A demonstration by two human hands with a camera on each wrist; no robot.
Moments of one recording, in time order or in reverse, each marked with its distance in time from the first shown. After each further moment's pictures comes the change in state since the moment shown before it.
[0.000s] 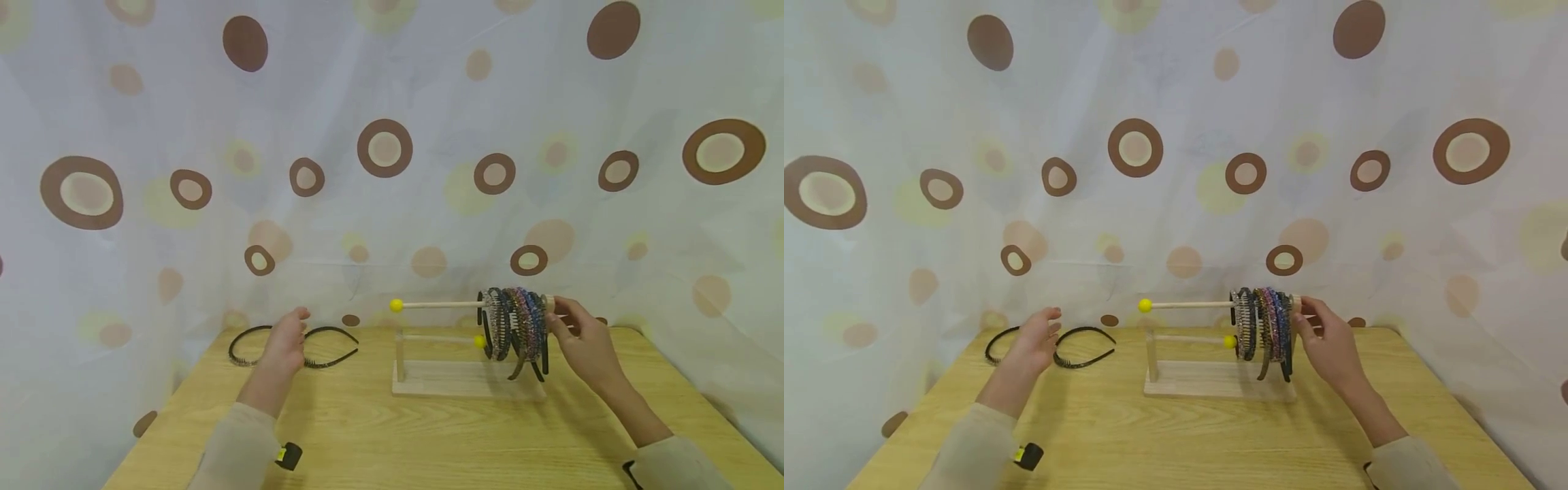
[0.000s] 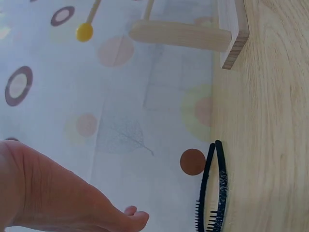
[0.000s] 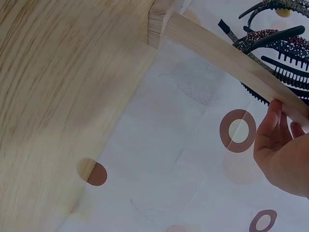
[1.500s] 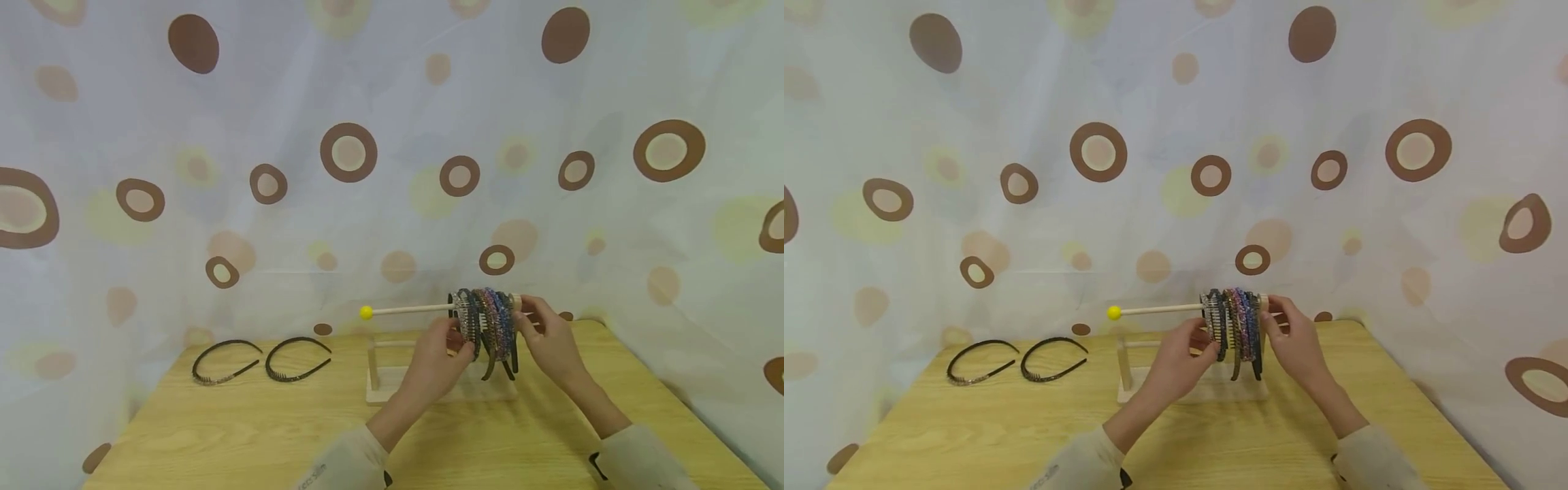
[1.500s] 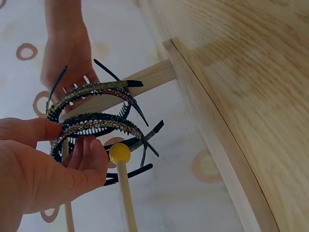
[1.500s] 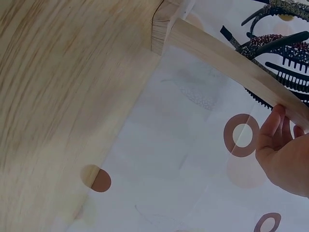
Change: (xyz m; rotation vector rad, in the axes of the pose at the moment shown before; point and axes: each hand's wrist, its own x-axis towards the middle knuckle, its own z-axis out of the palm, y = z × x) left_hand -0.053 -0.097 0.223 0.713 -0.425 0.641; right_hand -0.002 0.002 0.004 0.013 -0.002 0.057
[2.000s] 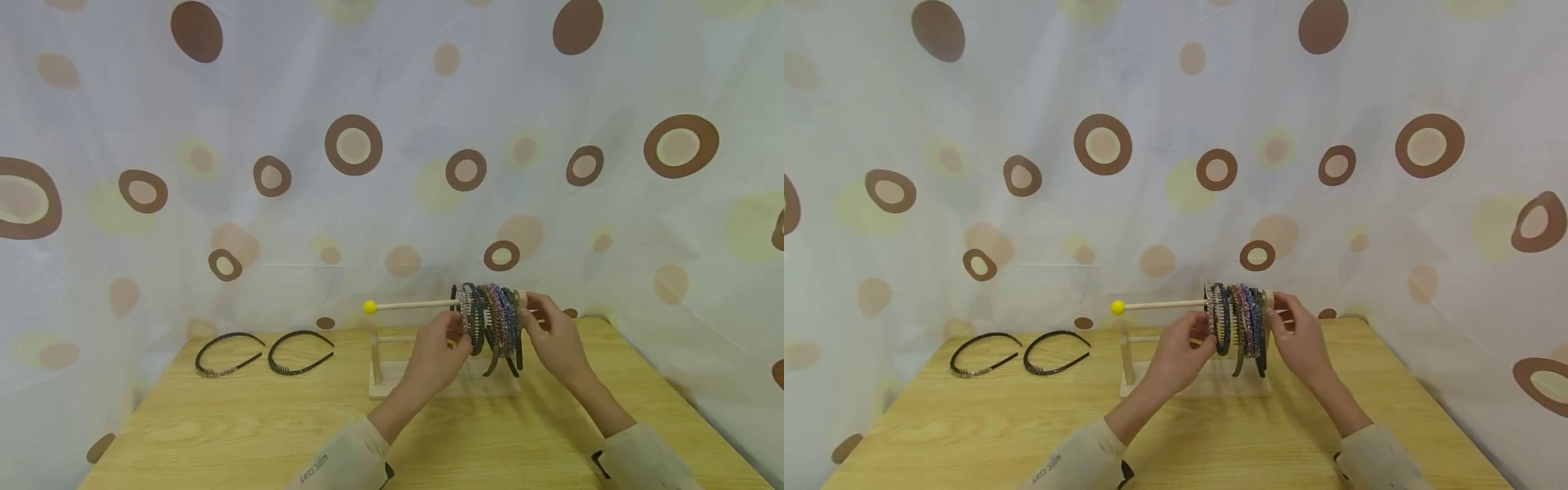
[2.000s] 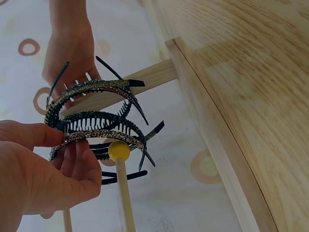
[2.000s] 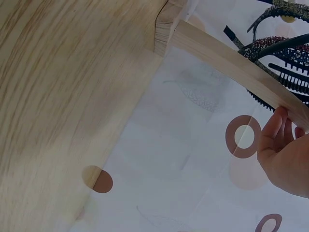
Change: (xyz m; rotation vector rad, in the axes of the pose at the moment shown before) left_hand 0.004 -0.002 -0.003 -0.015 0.056 0.050; right_hand -0.001 0.001 0.000 0.012 0.012 -0.015
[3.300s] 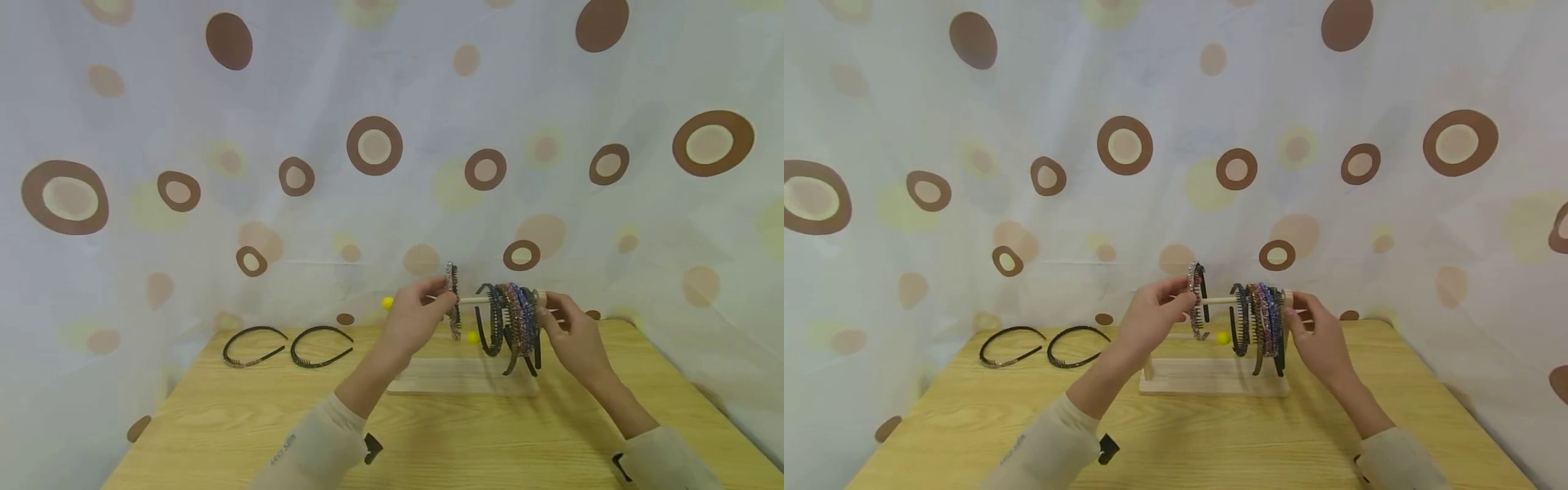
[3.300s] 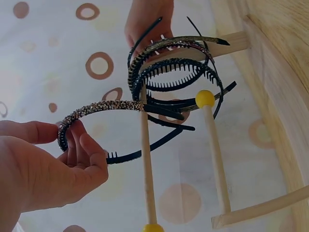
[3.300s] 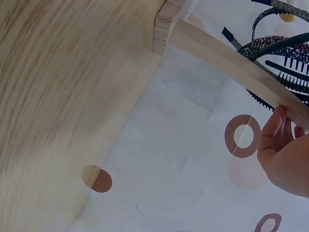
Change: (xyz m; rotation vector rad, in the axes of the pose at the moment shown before) left_hand 0.000 0.053 -0.082 -0.248 0.001 -0.162; right_hand 0.001 -0.001 0.002 -0.005 -0.008 0.001
